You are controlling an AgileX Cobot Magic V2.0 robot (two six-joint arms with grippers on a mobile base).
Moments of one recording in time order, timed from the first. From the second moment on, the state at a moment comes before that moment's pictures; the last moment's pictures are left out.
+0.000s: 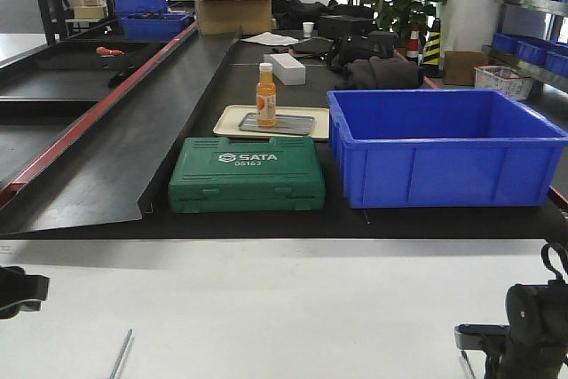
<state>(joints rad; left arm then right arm) -0.07 1.36 -1.10 -0.05 0.75 -0.09 0.01 2.03 -1.18 0.00 0.81 0.06</state>
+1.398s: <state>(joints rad) -0.14 2.01 -1.23 -0.11 0.74 -0.07 0.01 2.03 -1.18 0.02 0.82 0.05</state>
